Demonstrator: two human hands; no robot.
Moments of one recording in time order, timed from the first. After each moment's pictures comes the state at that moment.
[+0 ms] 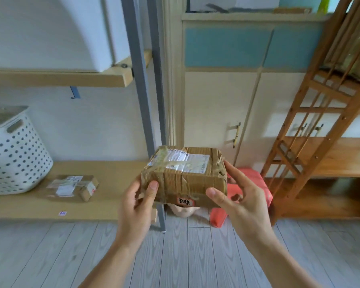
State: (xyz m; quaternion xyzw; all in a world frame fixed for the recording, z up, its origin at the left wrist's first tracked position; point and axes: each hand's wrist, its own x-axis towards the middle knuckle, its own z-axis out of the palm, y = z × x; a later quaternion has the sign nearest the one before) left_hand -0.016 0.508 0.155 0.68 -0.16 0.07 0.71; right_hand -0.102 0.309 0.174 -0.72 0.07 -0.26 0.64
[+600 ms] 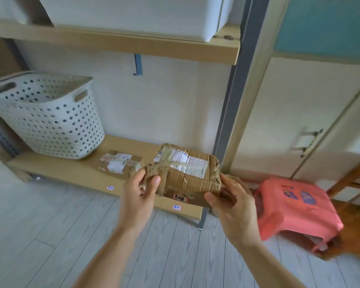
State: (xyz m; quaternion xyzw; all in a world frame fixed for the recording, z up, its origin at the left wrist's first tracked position) left_hand 0.075 0.649 0.094 0.79 -0.05 0.13 0.59; right_hand 0.014 0.434 0.107 -0.80 0.10 -0.17 0.57
